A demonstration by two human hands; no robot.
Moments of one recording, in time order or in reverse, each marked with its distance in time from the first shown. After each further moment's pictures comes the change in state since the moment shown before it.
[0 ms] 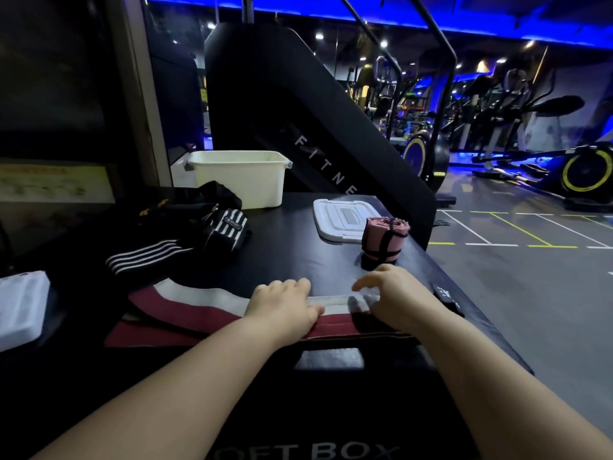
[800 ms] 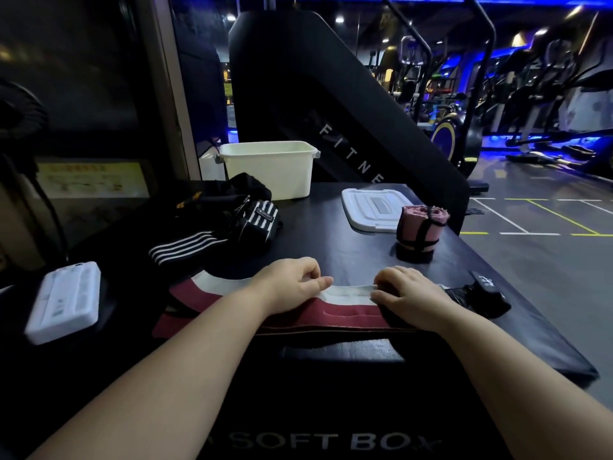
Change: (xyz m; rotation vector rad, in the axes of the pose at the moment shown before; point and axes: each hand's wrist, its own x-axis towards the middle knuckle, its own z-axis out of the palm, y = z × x) left_hand 0.009 -0.071 -0.009 -0.463 -0.005 0.057; right_hand 0.013 -0.014 0.036 0.058 -0.064 -0.027
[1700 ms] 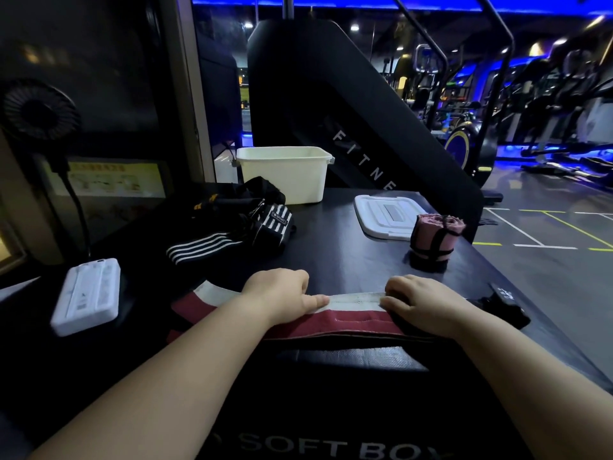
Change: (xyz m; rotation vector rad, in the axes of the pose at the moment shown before) left_hand -0.018 -0.006 -0.012 0.398 -0.036 -0.170; right_hand 0.005 -0.002 -0.011 -0.126 -0.091 -0.138
